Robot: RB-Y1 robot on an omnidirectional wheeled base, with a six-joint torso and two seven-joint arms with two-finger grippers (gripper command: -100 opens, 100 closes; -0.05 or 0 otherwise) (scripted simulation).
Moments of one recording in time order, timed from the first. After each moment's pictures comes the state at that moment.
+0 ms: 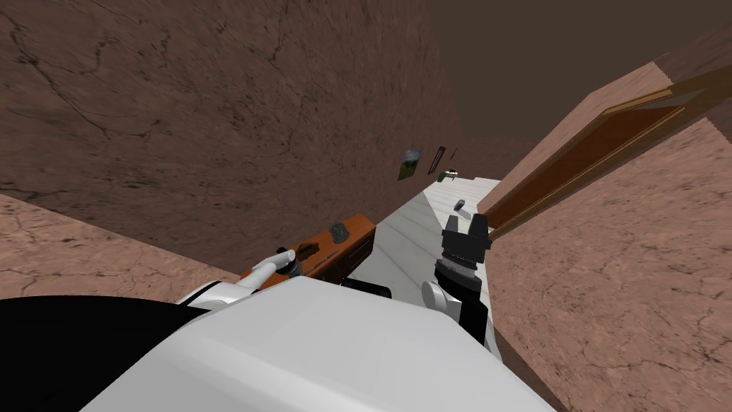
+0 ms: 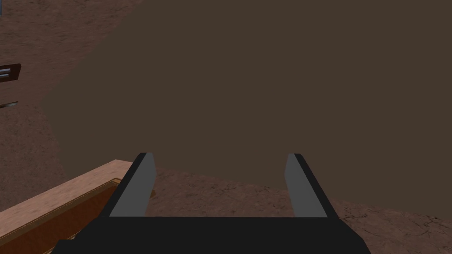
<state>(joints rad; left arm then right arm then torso) -0.05 0.61 0.04 -0.69 0.82 0.95 0.26 0.49 0.00 0.01 -2.26 -0.10 -0.63 0.16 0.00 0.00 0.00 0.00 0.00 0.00</state>
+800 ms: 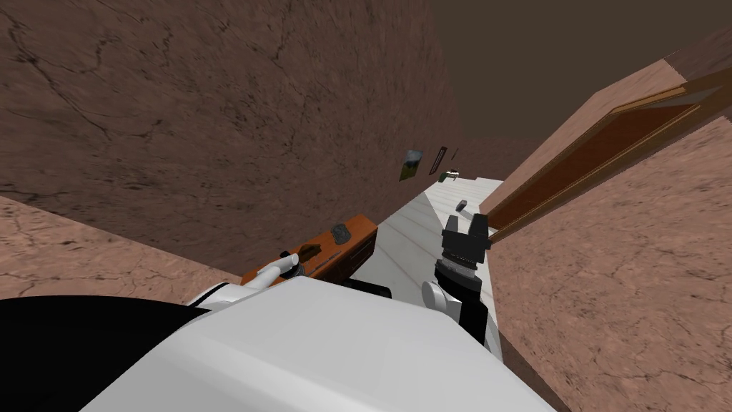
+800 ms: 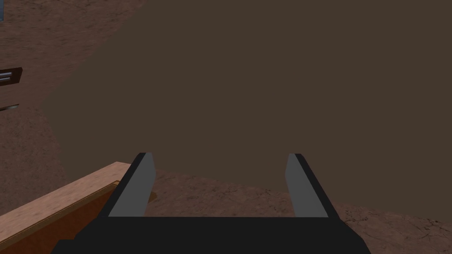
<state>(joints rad) -0.06 0.55 0.05 -0.63 0.78 0.88 0.25 0.49 0.00 0.01 -2.26 -0.10 -0.63 0.16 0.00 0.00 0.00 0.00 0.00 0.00</state>
